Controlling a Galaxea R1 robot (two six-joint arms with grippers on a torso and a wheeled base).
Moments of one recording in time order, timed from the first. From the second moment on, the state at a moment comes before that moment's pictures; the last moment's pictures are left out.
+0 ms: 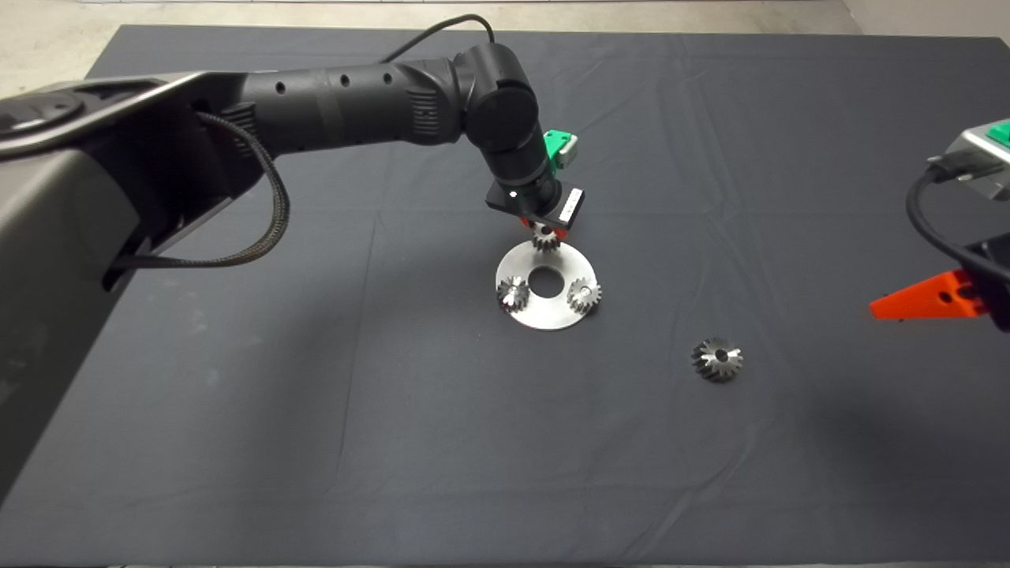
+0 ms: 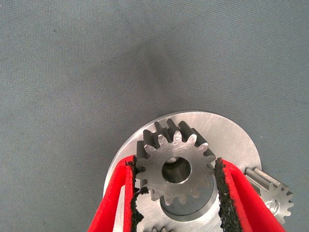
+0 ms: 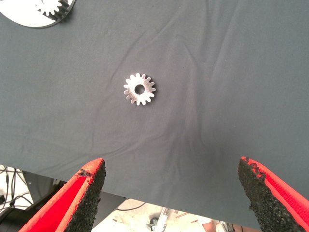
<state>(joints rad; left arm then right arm) -0.44 2.96 -1.63 0.31 1.14 -0.85 0.91 2.03 -0.44 0.00 -1.53 1.36</state>
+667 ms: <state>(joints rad) -0.44 2.96 -1.63 0.31 1.12 -0.85 0.91 2.03 -0.44 0.00 -1.53 1.36</state>
